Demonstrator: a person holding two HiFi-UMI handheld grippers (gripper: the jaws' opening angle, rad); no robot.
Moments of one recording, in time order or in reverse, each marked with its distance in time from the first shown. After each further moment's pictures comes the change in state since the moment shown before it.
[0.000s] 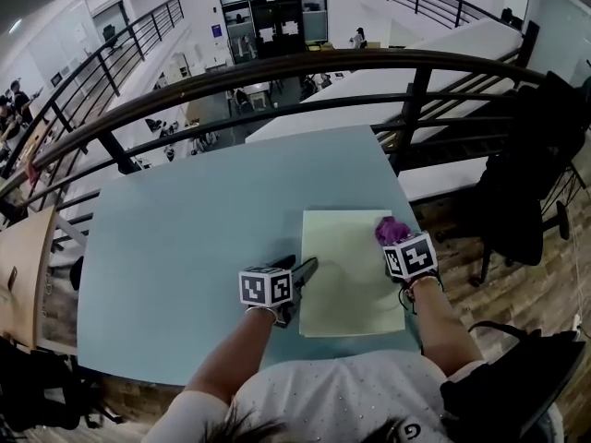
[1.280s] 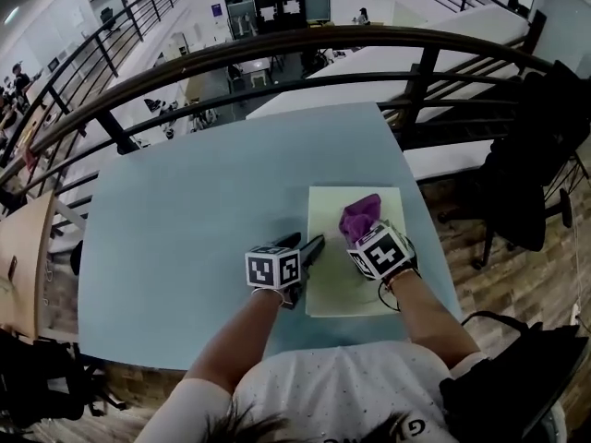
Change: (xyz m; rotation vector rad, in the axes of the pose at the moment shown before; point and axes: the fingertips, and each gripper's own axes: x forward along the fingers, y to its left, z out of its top) left arm -0.001 0.001 0.000 0.015 -0.023 0.015; right arm 0.013 0.117 0.011 -0.279 0.051 0.159
